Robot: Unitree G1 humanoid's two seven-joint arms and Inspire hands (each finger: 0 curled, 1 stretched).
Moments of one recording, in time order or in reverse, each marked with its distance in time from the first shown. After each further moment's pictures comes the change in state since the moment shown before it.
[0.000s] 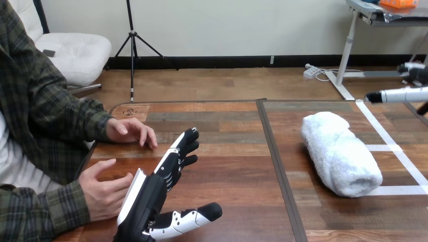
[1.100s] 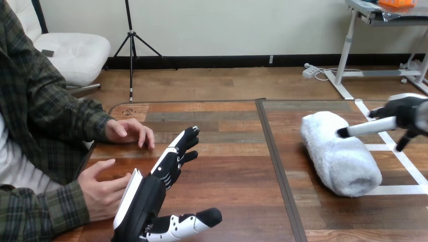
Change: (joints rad) left arm 0.024 0.000 -0.011 -0.027 -0.037 -0.066 -0.018; right arm -0.220 0.207 0.206 0.480 -0.189 -0.084 -0.025
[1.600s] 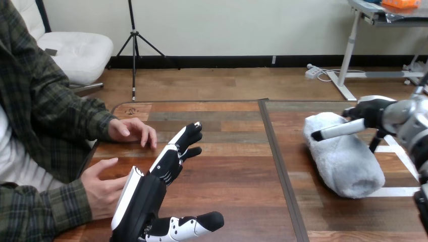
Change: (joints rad) left arm 0.020 0.001 -0.013 -0.054 -0.007 -0.041 0.000; right arm -0.021 0.124 0.013 0.057 -0.005 0.011 -0.099
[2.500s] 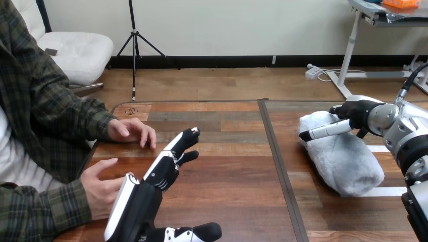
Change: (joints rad) left arm 0.077 0.014 -0.018 -0.083 -0.027 -0.005 -0.001; right arm 0.002 0.052 -0.004 0.026 0.016 -0.024 -0.079
